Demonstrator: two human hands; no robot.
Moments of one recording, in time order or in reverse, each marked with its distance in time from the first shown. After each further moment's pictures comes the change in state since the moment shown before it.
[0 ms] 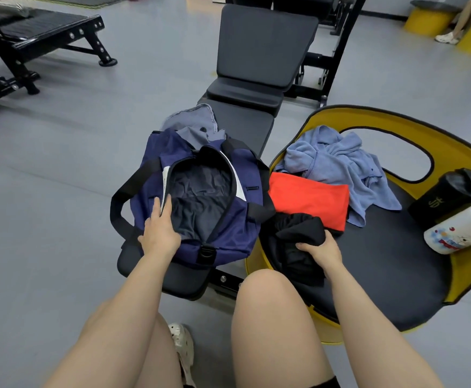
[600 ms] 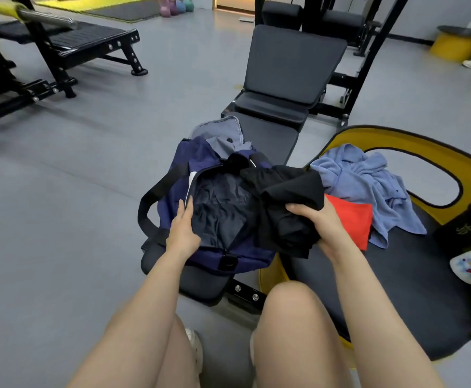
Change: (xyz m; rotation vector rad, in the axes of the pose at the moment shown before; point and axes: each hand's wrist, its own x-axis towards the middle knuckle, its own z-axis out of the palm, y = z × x) left_hand 0.001 -0.012 -0.015 -0.317 -0.021 0.100; right_hand -0.079 -0.151 0.015 0.534 -0.414 -0.415
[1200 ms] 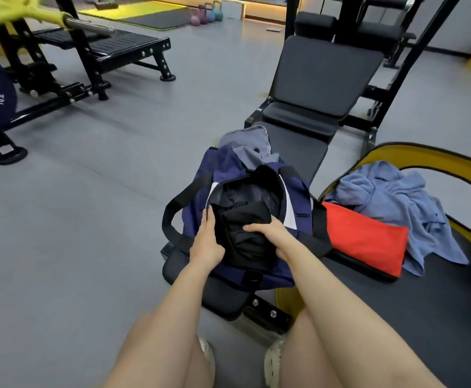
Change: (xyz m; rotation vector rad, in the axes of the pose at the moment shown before) left_hand 0.007 -0.009 0.001 -0.070 -0.014 -0.023; right_hand 0.068 0.080 0.107 -0.171 -0.181 0.429
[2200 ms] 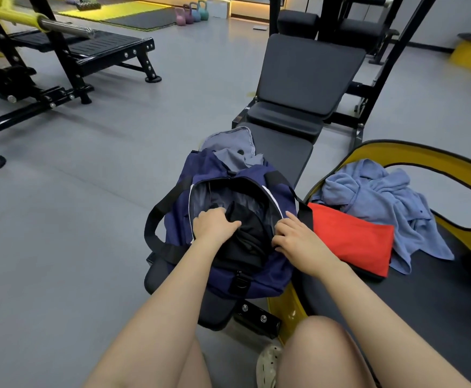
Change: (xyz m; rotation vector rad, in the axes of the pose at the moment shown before) left_hand 0.043 0.075 0.012 0.400 -0.034 -0.044; right_hand -0.033 0.001 -0.094 -1.603 0.115 -1.090
